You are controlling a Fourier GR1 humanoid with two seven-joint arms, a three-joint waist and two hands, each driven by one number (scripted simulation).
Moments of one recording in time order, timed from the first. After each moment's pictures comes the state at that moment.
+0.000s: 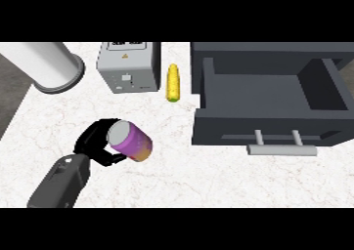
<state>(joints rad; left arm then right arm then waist) -0.51 0.17 0.17 -0.43 0.12 -0.61 -0.44 0.47 -0.02 -0.74 -2.24 -0.56 0.52 0.22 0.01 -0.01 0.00</state>
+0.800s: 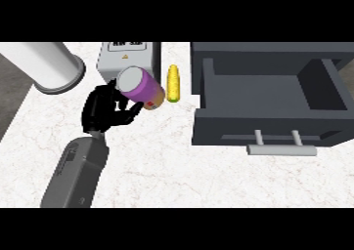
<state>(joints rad) -0.48 0.01 0.17 -1.01 0.28 -0.05 -0.21 0.48 0.00 -0.71 -2.29 -0.54 0.49 0.23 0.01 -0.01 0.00</state>
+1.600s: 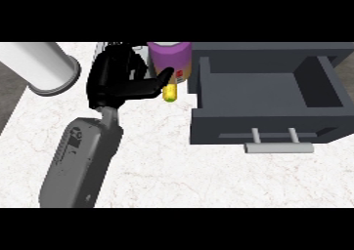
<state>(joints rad) -0.62 0.00 -0.05 -1.41 0.22 0.32 0.17 0.49 -0.01 -0.69 -2.30 -0.56 0.48 0.23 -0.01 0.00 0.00</state>
